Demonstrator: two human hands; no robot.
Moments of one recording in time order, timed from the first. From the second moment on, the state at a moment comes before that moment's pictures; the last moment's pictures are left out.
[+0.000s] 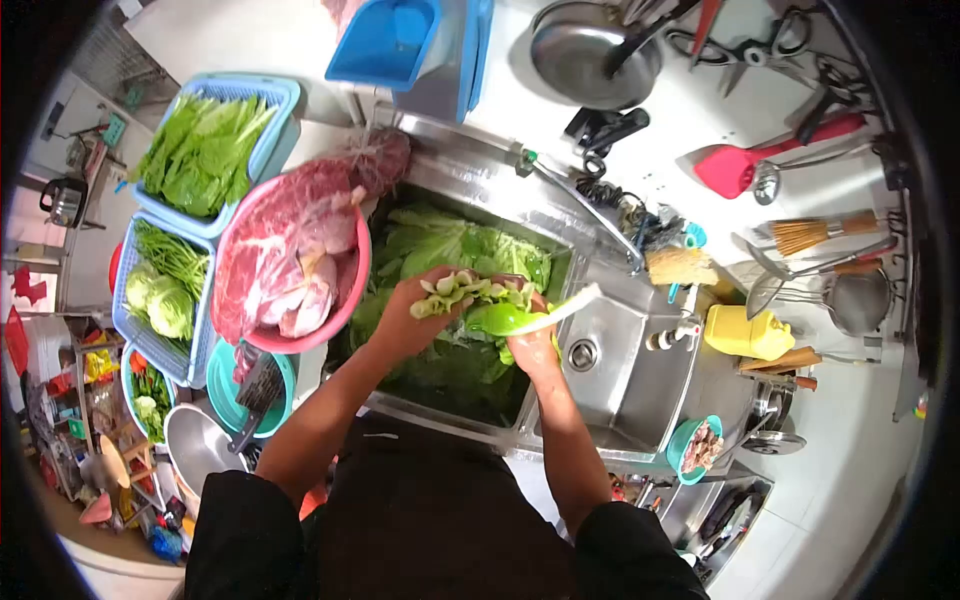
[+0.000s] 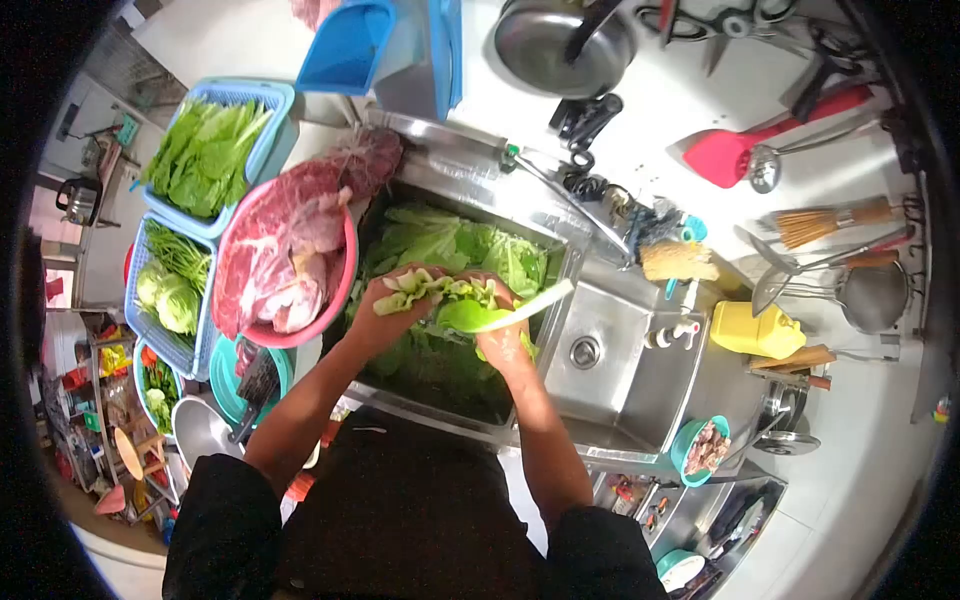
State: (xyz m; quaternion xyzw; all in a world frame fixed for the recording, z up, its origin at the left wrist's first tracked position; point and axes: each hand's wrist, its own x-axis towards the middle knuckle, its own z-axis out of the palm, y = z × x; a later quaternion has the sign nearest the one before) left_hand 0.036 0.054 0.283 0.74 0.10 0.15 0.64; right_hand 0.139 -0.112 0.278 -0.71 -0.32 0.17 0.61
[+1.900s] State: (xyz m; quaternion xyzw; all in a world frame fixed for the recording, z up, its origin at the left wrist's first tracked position) left_hand 0.031 0.094 0.223 0.25 0.07 -0.01 0.96; right_hand 0.175 -0.156 0.246 -0.60 0.07 0.40 0.69
